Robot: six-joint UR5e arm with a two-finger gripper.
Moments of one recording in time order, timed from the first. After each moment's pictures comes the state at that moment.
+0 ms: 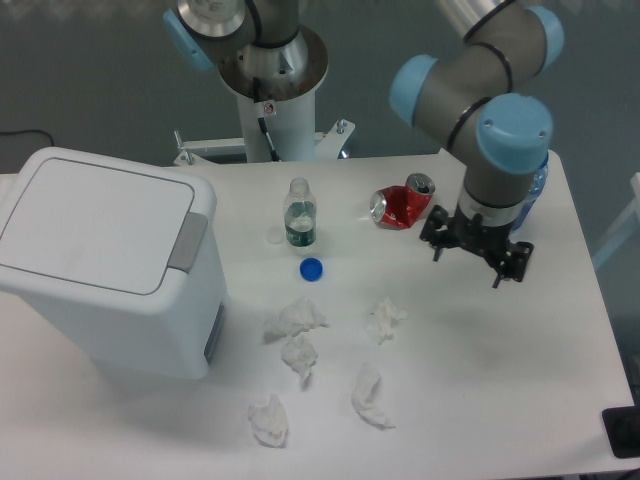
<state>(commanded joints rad) 2.64 -1.92 -1.56 -1.15 1.54 1.06</state>
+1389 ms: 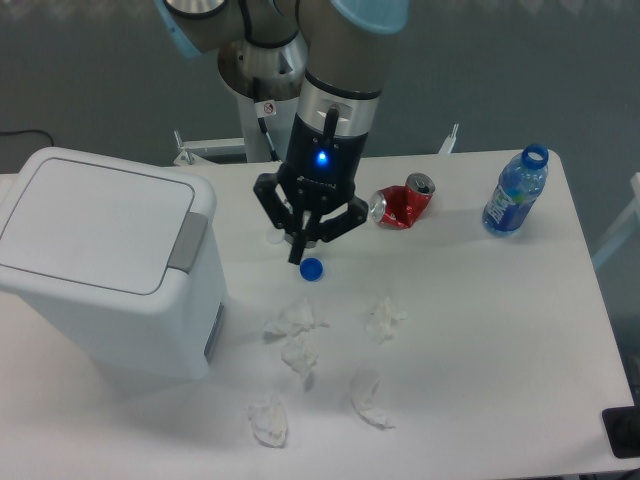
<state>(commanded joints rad) 2.47 -1.68 -1.53 -1.18 1.08 0.54</state>
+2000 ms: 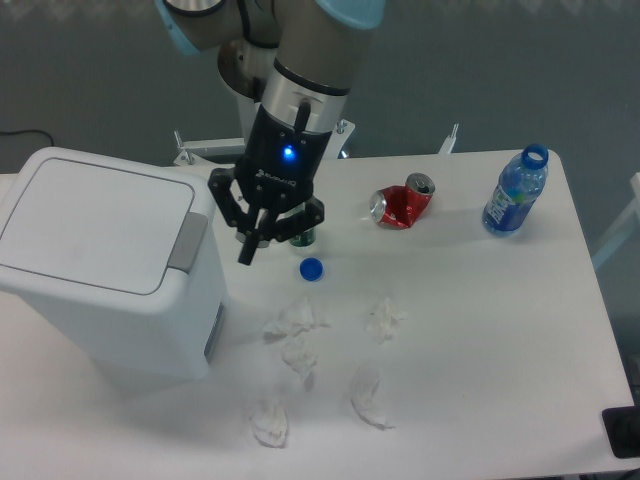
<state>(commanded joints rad) 2.40 -1.66 -1.55 -1.18 1.02 0.34</state>
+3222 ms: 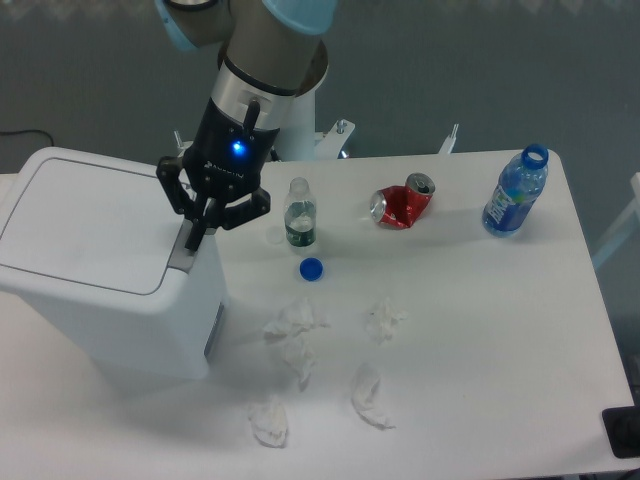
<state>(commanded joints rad) 2.37 -1.64 -1.61 -1.18 1.01 0.34</state>
